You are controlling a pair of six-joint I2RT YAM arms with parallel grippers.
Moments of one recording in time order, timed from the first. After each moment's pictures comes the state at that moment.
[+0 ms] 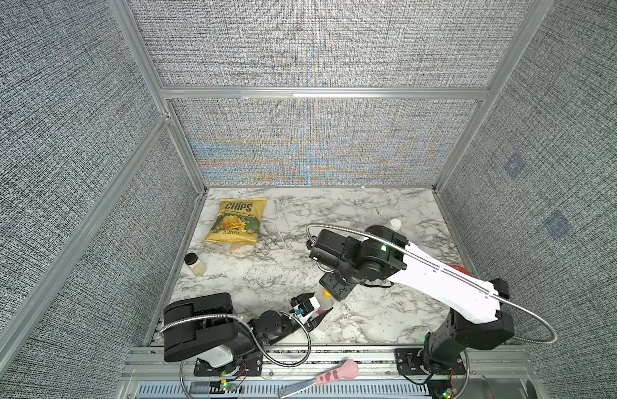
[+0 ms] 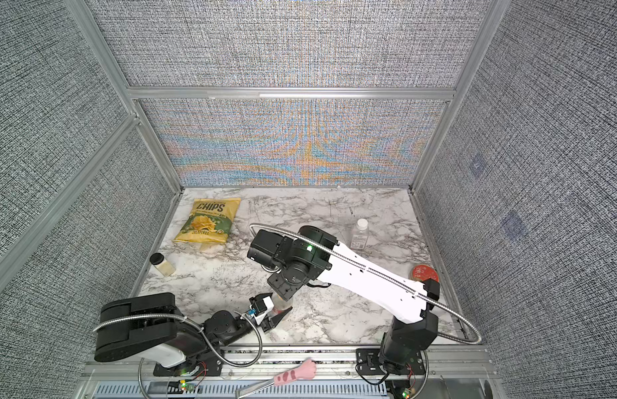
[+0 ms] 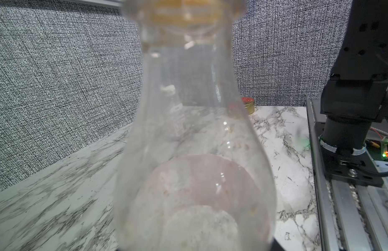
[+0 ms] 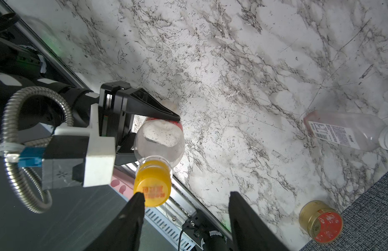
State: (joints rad) left arm -1.24 1.51 0.01 1.50 -0.19 0.15; right arm 1.22 1.69 2.00 -1.61 0.21 0.34
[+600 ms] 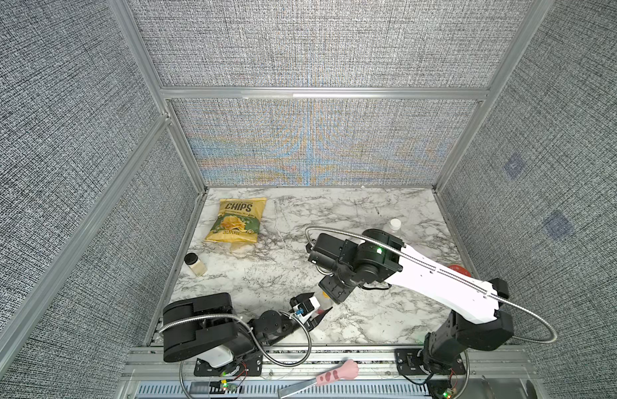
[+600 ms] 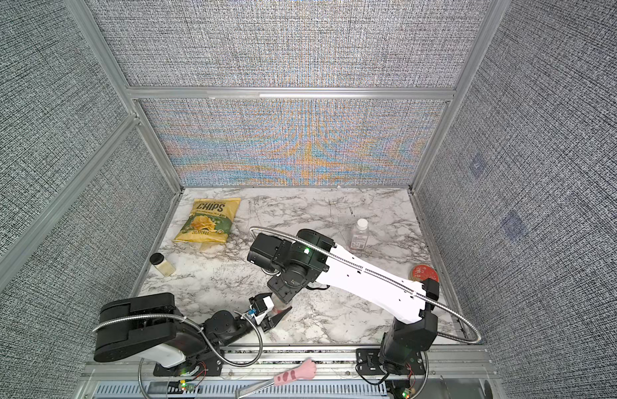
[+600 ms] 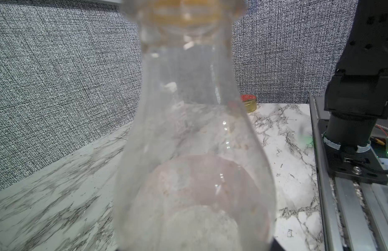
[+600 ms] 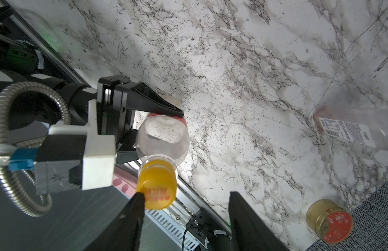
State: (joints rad) left arm -1.24 1.50 0.01 1.49 -0.20 0.15; right arm 1.22 1.68 1.95 -1.59 0.20 0.36
